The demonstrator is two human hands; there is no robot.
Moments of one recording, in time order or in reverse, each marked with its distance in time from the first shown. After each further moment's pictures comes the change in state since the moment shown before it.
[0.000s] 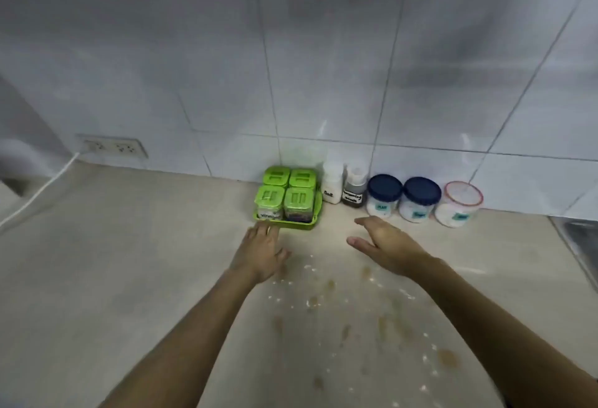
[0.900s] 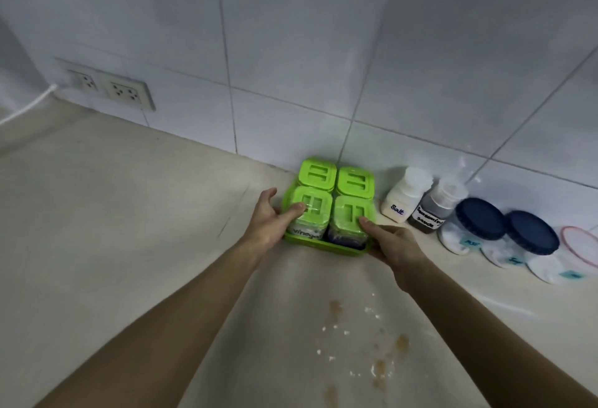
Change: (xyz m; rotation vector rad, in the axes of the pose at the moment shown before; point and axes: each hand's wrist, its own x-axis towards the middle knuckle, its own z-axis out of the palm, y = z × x) left_hand 0.126 -0.132 0.013 -1.223 0.119 -0.374; right_hand 0.179 -0.053 0.116 1.058 0.186 0.522
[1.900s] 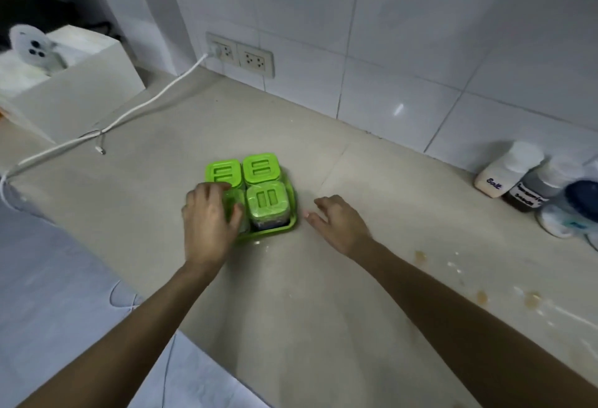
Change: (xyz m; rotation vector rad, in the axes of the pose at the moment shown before) left_hand -0.173 -0.056 -0.228 1.022 0.712 0.300; right_hand -0.126 0.038 0.199 -0.941 -0.448 -0.583
